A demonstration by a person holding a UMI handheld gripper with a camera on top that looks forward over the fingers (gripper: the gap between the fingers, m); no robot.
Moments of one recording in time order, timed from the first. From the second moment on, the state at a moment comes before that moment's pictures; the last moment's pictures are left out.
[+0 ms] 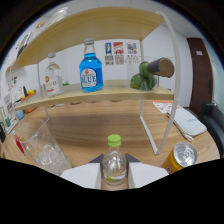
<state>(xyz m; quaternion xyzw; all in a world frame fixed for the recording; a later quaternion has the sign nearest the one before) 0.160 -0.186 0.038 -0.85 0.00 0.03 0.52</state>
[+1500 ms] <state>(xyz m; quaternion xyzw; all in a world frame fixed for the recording) 0.051 -0.339 0.166 -0.88 0.02 -0.02 0.47</state>
